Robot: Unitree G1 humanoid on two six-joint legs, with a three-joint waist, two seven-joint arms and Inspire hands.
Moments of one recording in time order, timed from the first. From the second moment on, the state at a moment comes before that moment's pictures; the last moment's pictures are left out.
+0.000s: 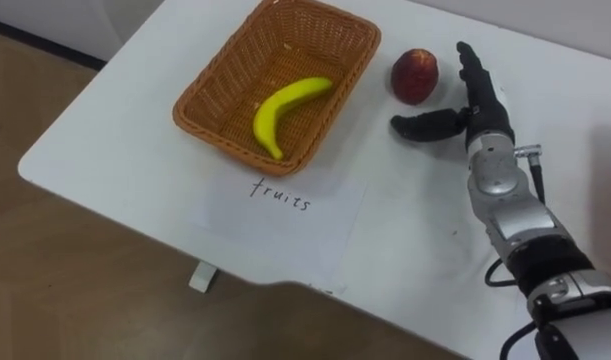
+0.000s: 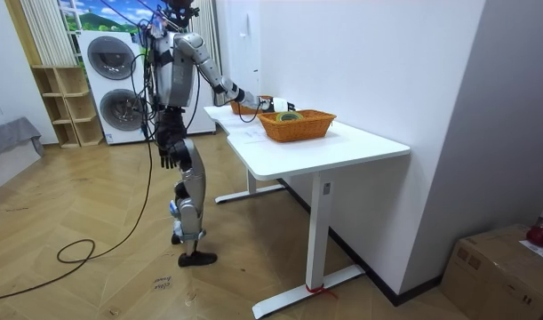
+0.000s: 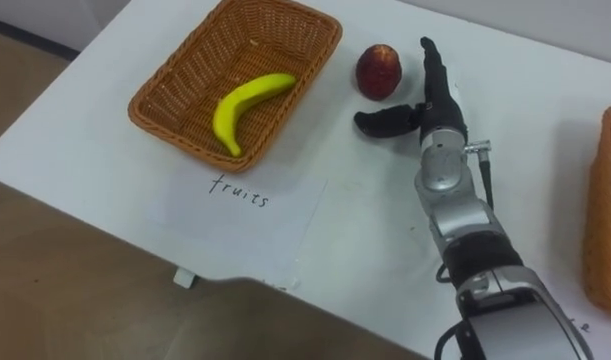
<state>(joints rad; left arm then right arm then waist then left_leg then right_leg) 0.08 0.19 -0.10 1.12 0.03 0.11 0.07 -0.66 -0.31 0.18 0.89 -0.01 -0.10 -0.31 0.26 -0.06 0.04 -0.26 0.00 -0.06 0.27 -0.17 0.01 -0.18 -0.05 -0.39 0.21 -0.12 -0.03</state>
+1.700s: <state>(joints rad) 0.05 0.20 -0.19 1.16 0.03 0.08 0.06 -0.72 -0.33 0.18 0.94 -0.05 -0.11 -0.50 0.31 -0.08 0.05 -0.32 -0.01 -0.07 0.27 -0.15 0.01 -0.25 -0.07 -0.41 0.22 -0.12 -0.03</state>
